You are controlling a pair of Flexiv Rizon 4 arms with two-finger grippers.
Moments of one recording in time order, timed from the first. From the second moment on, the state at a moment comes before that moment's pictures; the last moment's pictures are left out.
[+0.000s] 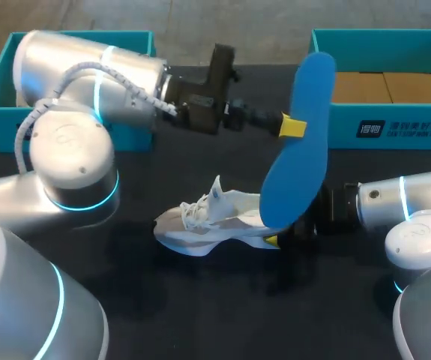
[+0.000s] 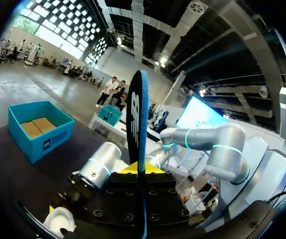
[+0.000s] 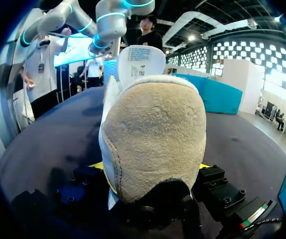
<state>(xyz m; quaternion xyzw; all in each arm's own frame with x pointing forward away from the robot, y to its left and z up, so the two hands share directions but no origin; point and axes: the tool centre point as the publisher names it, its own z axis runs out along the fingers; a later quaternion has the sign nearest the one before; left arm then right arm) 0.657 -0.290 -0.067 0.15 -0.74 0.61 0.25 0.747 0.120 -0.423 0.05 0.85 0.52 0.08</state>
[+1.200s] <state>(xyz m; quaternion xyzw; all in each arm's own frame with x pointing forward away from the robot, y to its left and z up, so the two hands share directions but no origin) 0.614 -0.251 0.006 0.16 -0.66 0.66 0.32 0.747 0.120 -0.423 0.05 0.85 0.52 0.08</state>
